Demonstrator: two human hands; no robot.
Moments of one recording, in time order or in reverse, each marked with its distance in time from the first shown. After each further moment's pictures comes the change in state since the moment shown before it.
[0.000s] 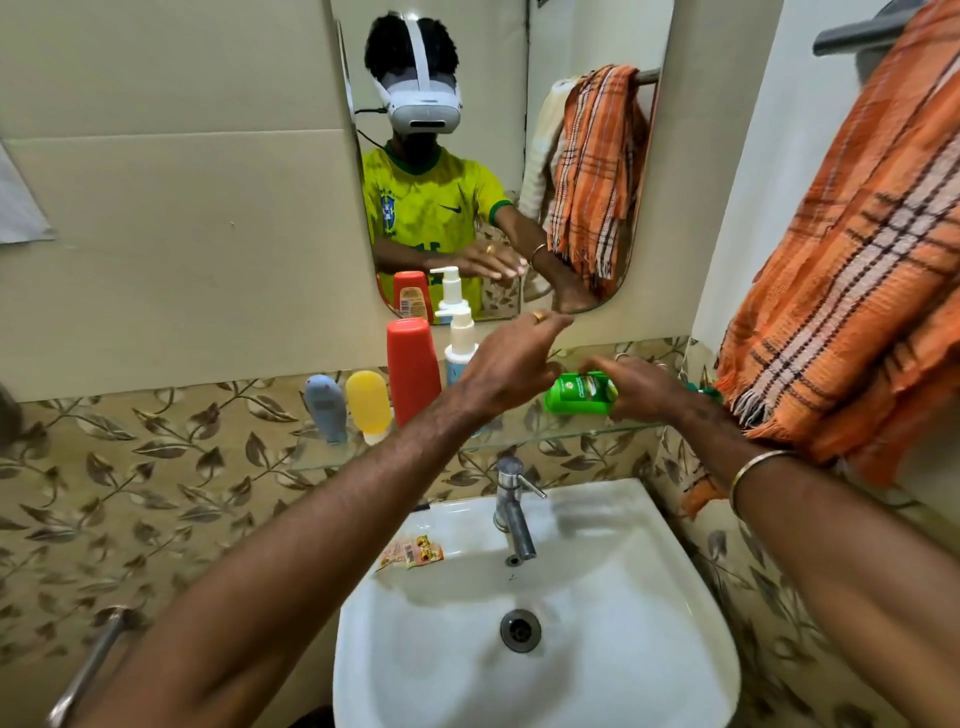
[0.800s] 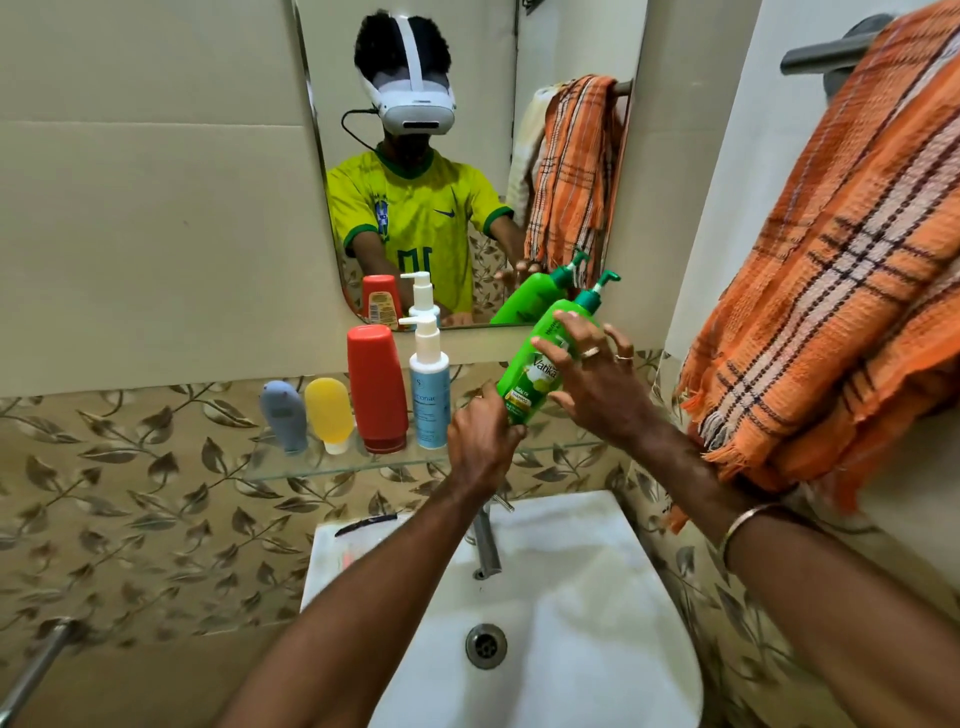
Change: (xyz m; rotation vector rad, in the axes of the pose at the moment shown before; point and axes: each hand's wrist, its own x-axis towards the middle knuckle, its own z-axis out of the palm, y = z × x) left_hand -0.027 0.004 0.102 -0.152 0.114 -0.594; right_hand 0.003 -0.002 0.012 -0.366 0.783 -0.316
